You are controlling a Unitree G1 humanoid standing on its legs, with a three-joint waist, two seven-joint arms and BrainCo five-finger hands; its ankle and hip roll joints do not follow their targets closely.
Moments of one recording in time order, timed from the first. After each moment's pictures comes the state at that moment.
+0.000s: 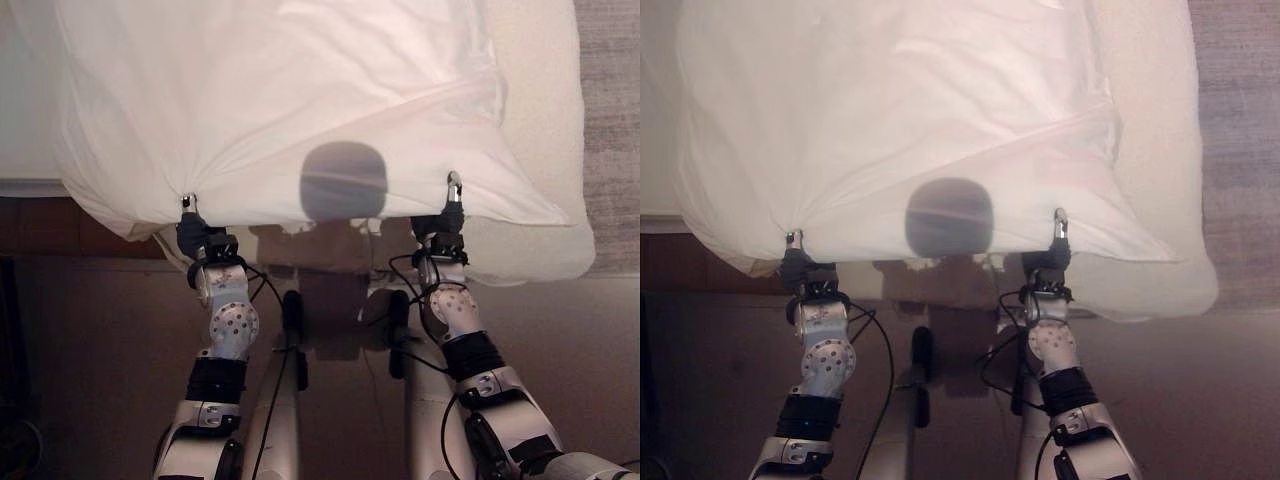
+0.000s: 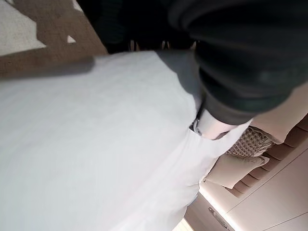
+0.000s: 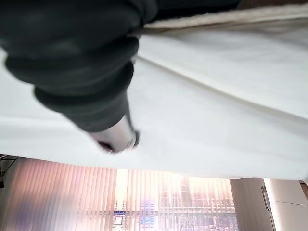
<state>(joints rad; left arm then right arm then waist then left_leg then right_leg) -0.46 0.09 0.06 0.10 -1.07 -0.42 0.50 -0.61 -0.10 0.07 0.35 1.70 -0.32 0.13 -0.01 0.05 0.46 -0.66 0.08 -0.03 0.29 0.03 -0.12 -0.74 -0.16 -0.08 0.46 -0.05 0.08</state>
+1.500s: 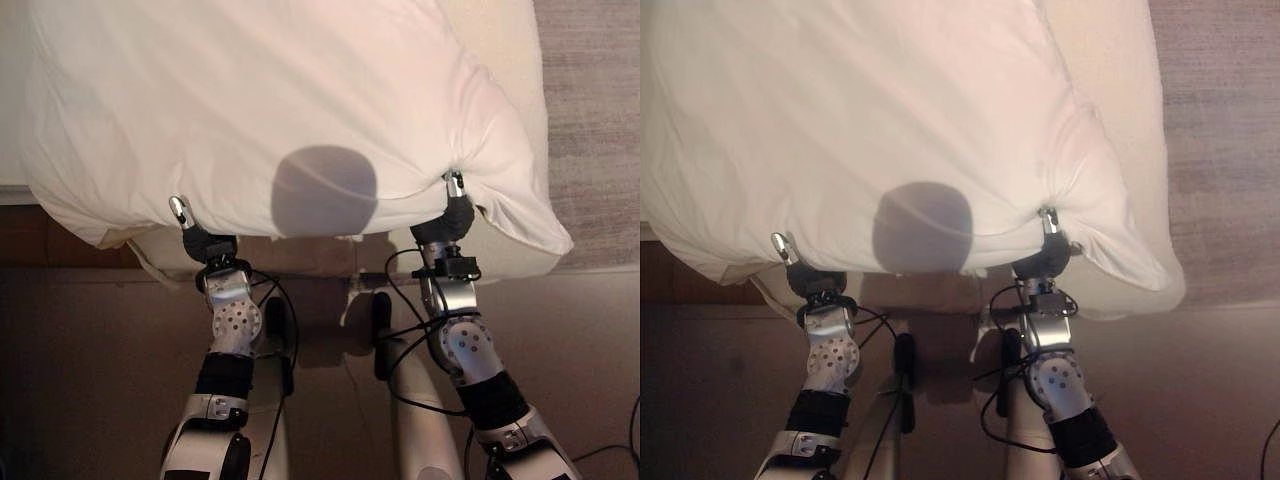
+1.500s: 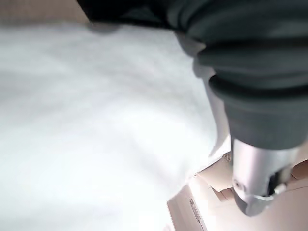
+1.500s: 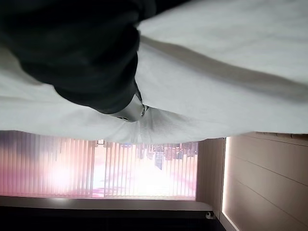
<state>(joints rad) -0.50 0.07 0.06 0.23 -1.41 -0.51 0.16 -0.41 -0.16 0.25 -0.11 1.60 -0.33 0.24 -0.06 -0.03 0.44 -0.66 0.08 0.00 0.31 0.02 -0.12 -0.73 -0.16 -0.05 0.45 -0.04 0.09</state>
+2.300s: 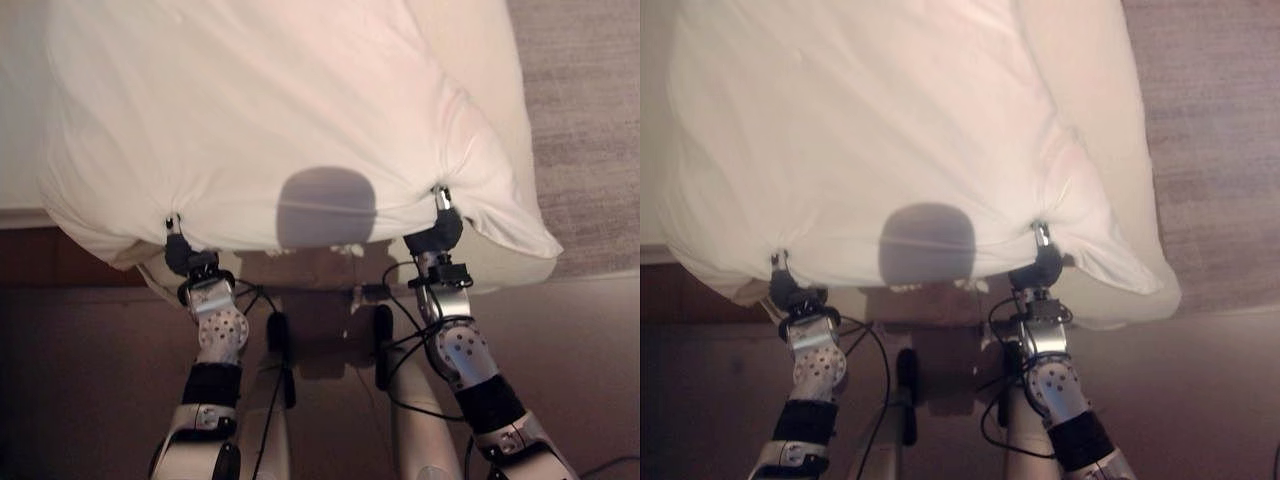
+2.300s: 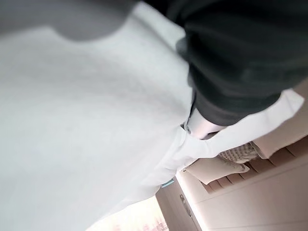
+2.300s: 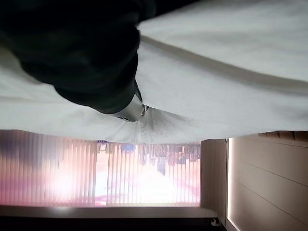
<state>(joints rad) -0.40 0.08 0.11 0.22 -1.39 -0.53 0.19 -0.34 -0.16 0.25 -0.01 1.62 -0.30 0.22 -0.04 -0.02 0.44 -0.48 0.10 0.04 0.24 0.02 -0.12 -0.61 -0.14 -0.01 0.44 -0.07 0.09</state>
